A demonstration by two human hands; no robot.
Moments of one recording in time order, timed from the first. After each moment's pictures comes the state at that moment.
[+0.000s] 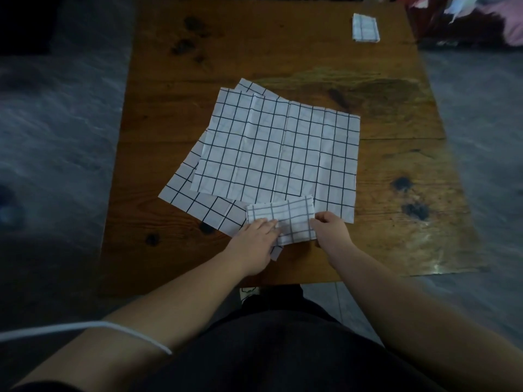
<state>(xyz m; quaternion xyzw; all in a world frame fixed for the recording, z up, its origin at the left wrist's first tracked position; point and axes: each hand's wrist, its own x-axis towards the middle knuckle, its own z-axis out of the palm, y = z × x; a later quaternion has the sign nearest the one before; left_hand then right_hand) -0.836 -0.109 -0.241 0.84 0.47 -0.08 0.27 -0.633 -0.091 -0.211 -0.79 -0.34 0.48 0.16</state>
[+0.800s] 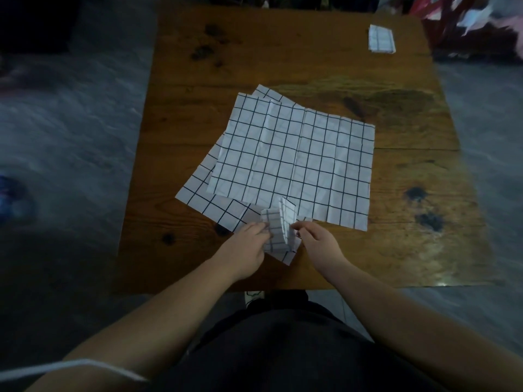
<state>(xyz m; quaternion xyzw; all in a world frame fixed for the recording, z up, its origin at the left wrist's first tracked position) -0.887 -0.119 -0.233 0.79 0.52 0.03 0.32 -0.680 -0.113 -0.201 -0.70 -0.47 0.51 0.16</state>
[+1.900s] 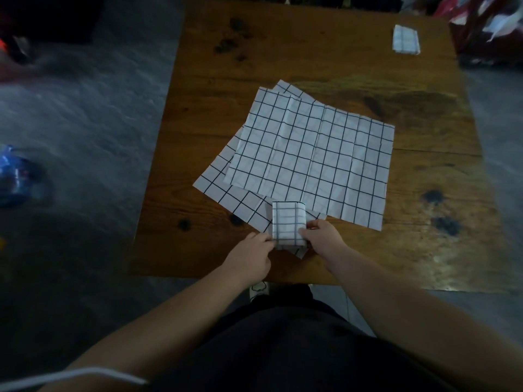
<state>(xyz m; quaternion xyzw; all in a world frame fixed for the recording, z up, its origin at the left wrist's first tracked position) -0.894 -0.155 -0.235 0.75 0.55 -0.01 0.37 -0.703 -0.101 -0.220 -0.76 -0.35 0.53 0.12</state>
